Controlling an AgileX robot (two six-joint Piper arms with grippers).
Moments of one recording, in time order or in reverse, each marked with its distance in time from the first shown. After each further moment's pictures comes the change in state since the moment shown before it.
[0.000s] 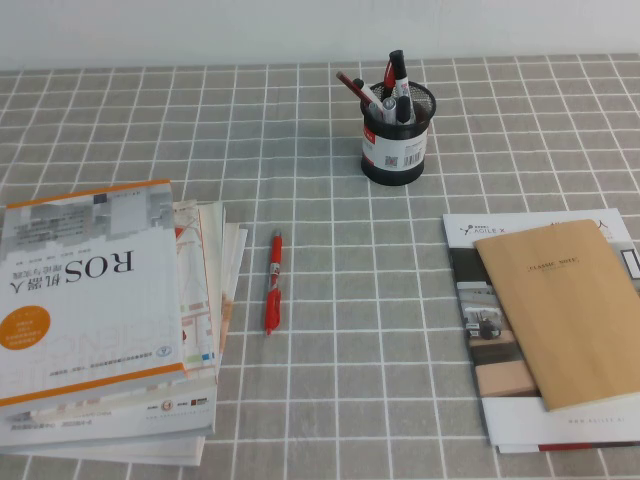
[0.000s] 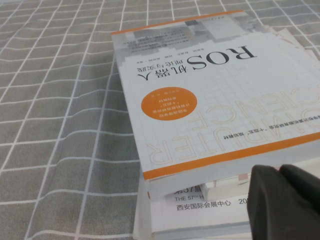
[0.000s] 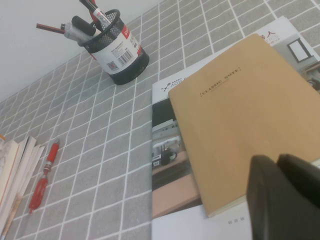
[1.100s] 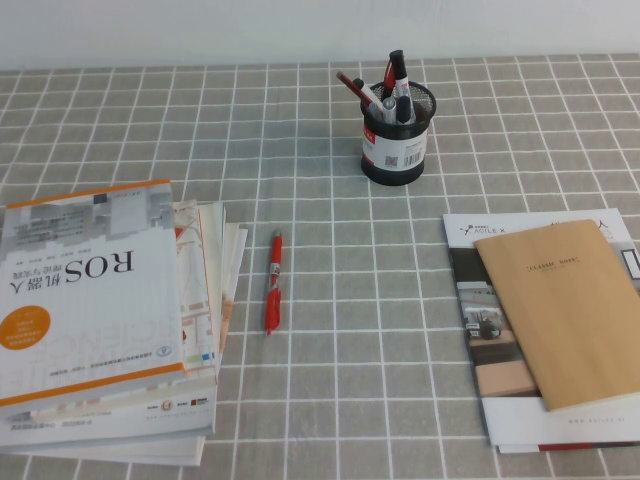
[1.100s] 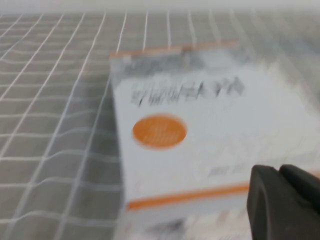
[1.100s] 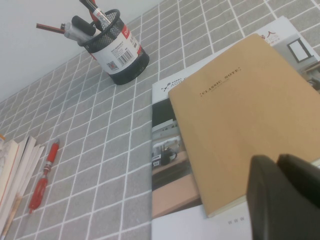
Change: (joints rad) right arm 0.000 0.000 0.000 0.000 0.000 0.000; left arm 0.000 0.000 0.000 -0.033 -0.048 -0.015
